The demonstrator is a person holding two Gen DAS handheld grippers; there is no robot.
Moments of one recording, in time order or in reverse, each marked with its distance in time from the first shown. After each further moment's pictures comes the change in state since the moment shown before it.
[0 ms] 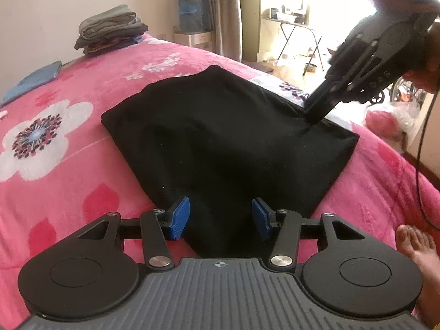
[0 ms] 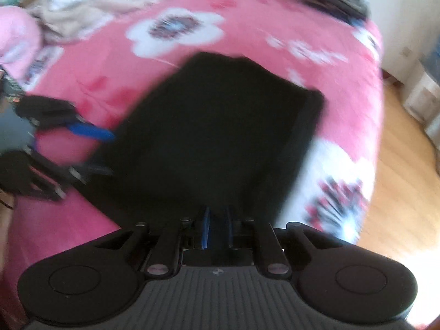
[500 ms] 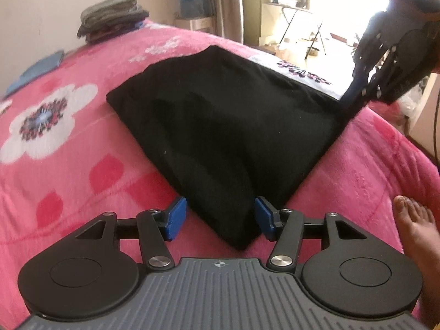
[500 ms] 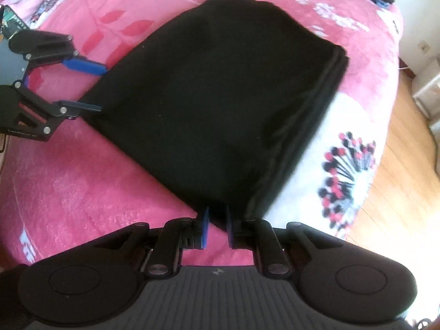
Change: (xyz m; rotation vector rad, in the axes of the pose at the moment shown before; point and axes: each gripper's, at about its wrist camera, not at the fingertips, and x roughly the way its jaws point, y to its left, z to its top) left arm -0.014 -0.001 -0.017 -0.022 0.076 0.006; right arm 0.006 0.008 -0.031 -0.064 0.204 -0.075
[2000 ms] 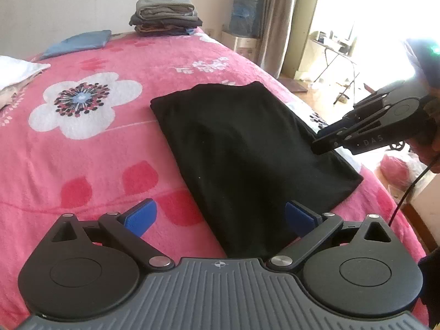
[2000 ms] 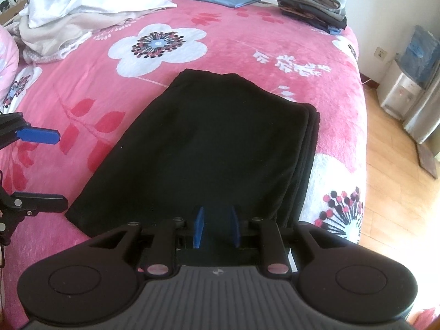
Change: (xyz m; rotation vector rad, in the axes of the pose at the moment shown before) left arm -0.033 0.024 0.019 -0.264 -0.086 0.048; right arm -0.014 0.006 0.035 0.190 -0.240 -0.059
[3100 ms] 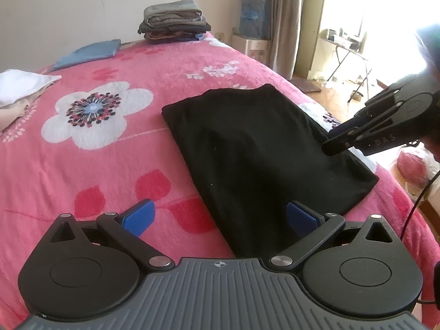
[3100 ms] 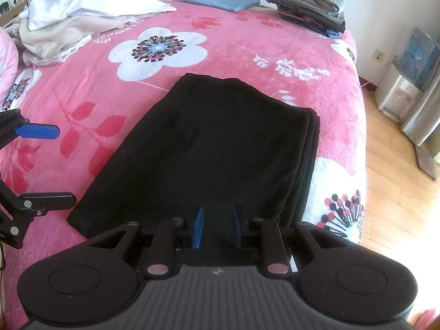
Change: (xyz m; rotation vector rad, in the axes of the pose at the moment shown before) left arm 0.003 -0.004 0.003 0.028 -0.009 0.082; right arm -0.002 0.004 0.001 0.008 -0.018 -0.011
